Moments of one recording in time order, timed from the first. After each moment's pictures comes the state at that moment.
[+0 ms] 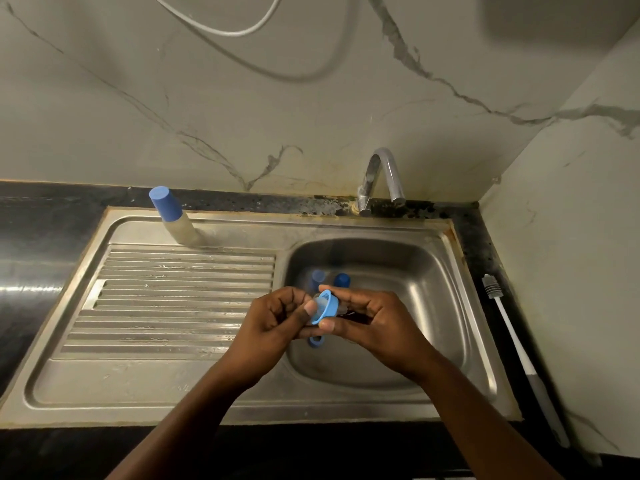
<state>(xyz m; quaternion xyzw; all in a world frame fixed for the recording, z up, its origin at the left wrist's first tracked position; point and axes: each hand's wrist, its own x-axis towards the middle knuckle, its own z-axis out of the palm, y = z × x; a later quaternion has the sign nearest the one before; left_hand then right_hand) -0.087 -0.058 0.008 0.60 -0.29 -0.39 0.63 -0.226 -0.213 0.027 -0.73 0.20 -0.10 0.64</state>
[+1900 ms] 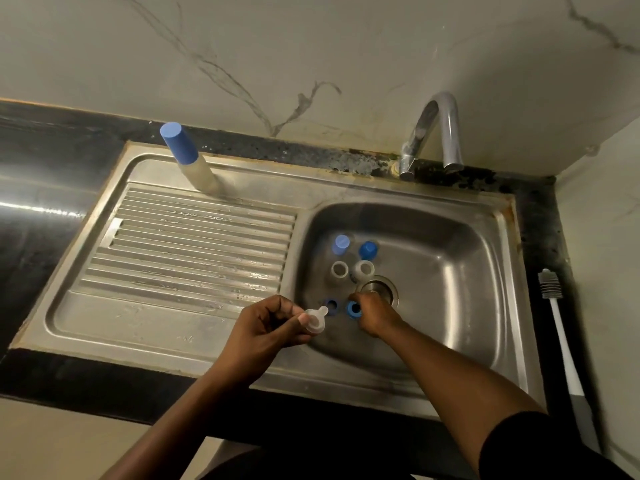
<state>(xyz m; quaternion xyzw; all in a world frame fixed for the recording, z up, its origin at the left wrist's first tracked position) -0.107 -0.031 -0.056 0.66 -0.09 -0.40 0.63 -0.191 -0.287 -0.263 -0.88 0.27 0.25 0.30</state>
